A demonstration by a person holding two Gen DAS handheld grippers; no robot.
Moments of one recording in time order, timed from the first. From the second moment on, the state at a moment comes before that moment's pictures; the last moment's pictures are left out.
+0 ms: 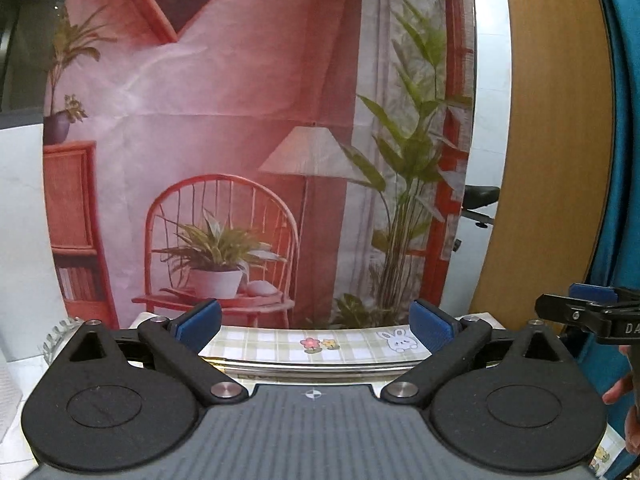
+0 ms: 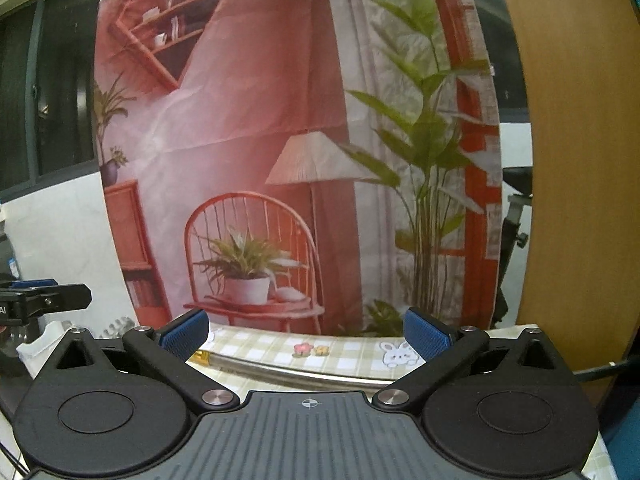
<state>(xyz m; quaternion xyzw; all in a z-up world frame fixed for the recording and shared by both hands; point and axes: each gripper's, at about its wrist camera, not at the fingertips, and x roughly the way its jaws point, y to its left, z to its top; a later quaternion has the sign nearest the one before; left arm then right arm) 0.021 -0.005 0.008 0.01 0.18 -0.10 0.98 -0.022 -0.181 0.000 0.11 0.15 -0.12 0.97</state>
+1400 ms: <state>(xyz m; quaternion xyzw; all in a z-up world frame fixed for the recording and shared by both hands) 0.017 -0.004 0.013 0.02 0.17 -0.08 0.98 -0.033 -0.183 0.003 0.12 0.14 -0.14 0.97</state>
